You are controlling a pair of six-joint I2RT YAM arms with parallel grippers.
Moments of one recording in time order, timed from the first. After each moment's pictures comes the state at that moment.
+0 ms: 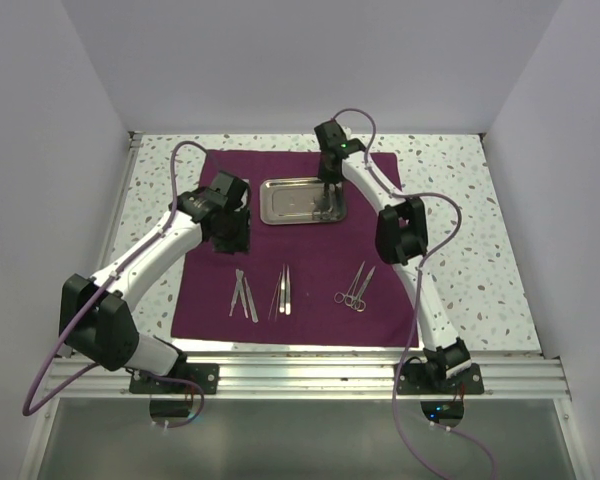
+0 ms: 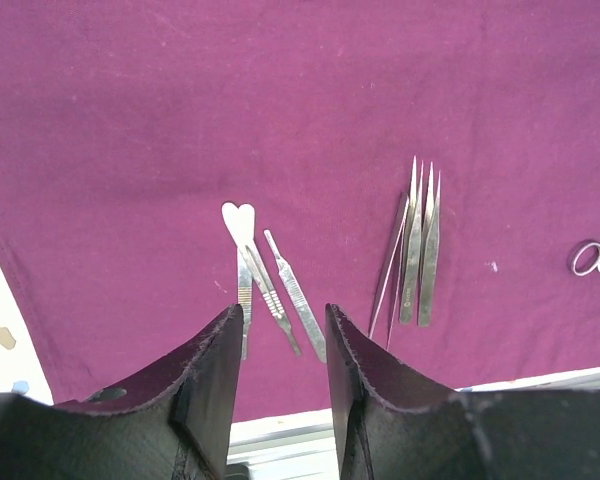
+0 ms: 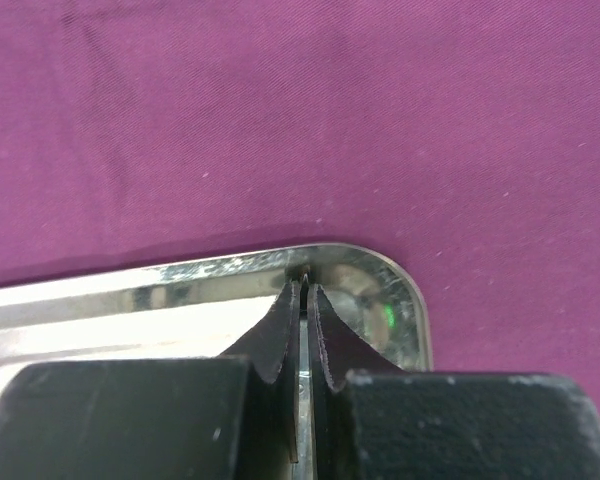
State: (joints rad) left arm -0.46 1.45 1.20 -0.90 -0.05 -0.43; right arm 0.43 2.68 2.55 -0.84 0.25 0.50
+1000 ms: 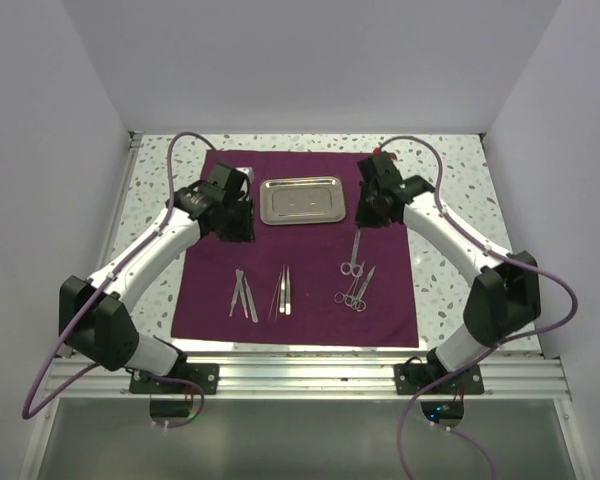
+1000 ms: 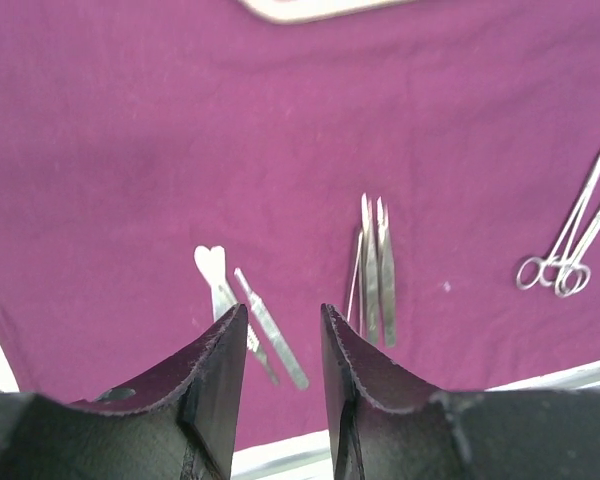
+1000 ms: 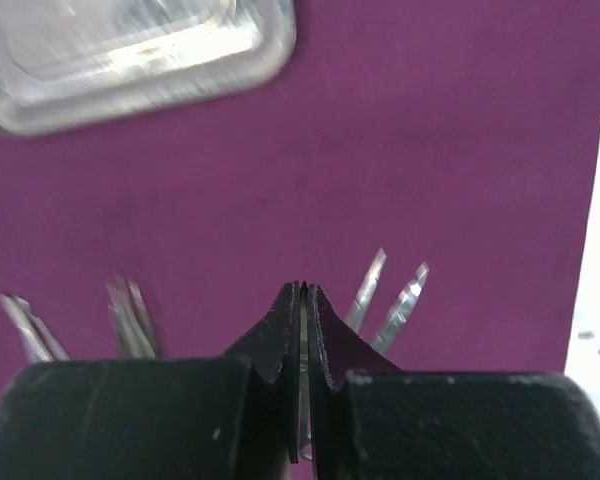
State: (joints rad) left arm -0.46 1.44 1.24 -0.84 0.00 -0.40; right arm 0.47 1.64 1.43 -0.78 0.16 0.61
